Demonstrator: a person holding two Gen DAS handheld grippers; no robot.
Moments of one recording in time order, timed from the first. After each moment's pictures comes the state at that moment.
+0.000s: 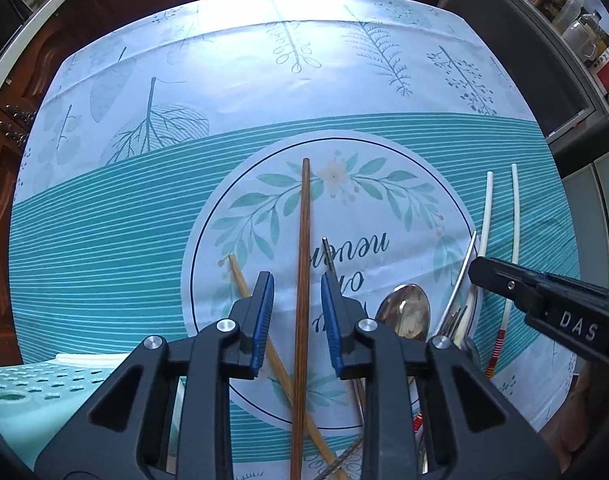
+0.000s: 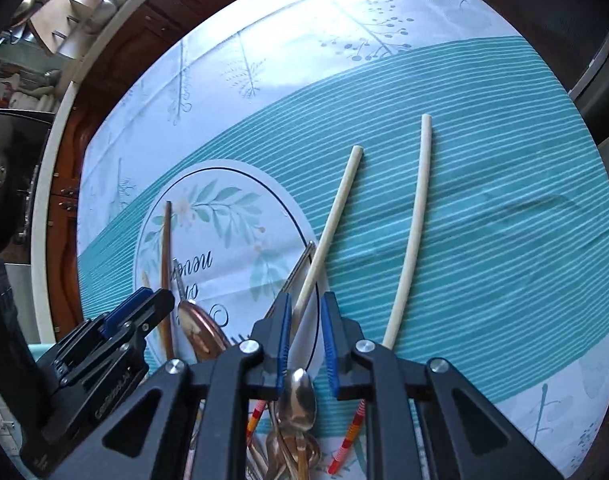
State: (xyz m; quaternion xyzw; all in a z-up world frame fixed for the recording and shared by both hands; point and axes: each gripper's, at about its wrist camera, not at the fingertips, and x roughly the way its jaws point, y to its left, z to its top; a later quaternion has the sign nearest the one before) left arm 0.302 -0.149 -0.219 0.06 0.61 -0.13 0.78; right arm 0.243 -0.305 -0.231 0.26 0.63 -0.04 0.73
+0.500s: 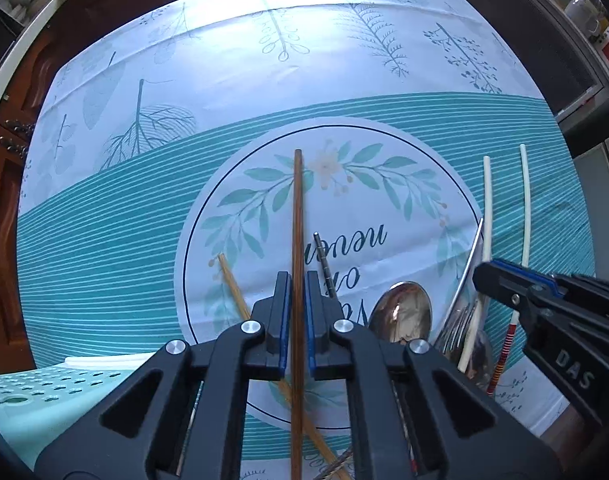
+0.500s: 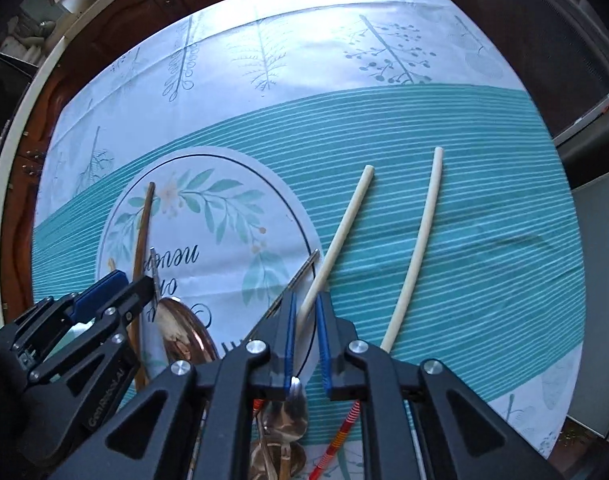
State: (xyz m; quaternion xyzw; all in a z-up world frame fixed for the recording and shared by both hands) left arm 0.309 -0.169 -0.228 0.10 0.62 -0.11 0.77; right arm 0.256 -0.276 -0.229 0.17 0.65 -0.06 0.74
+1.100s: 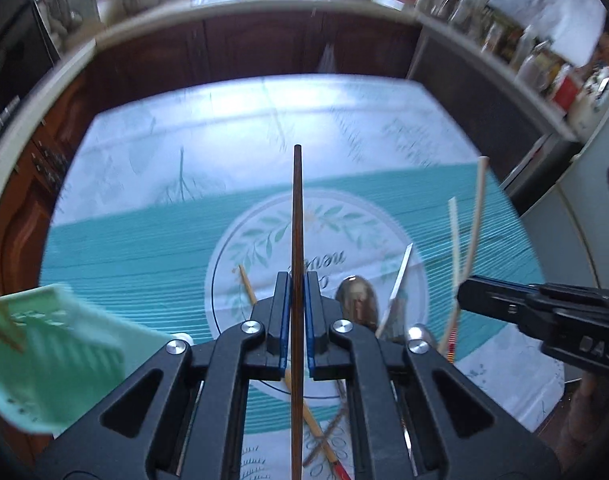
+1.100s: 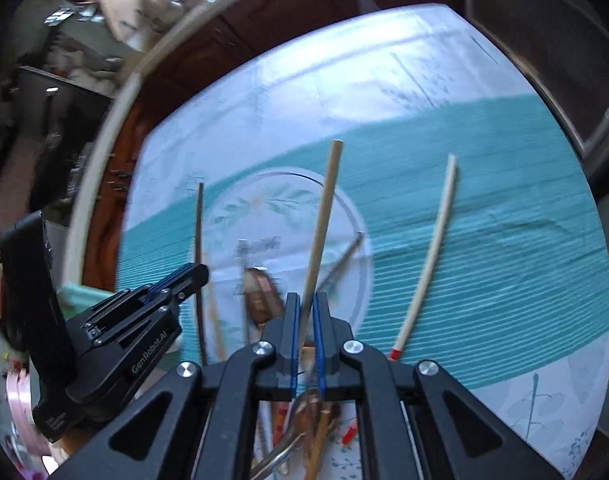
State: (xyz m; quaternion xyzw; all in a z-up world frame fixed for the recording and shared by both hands) left arm 0.231 -0.129 -0.140 0.04 0.47 -0.16 0.87; right arm 0.194 -0.299 -0.171 0.25 0.55 0.06 0.80
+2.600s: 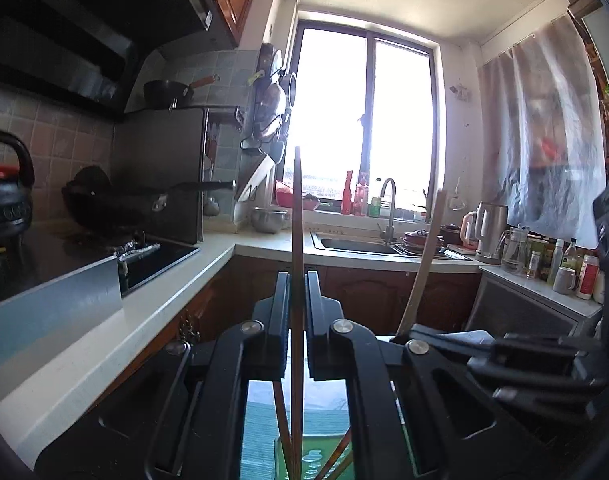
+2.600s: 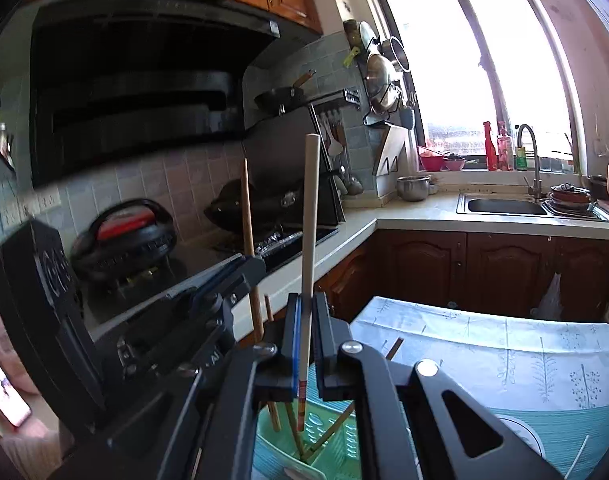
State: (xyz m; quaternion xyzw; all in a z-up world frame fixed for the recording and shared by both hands) left arm 0.170 0.159 -0.008 -0.07 0.05 -0.04 1.00; right arm 0.179 -0.038 -0.031 0.03 0.18 0.27 0.94
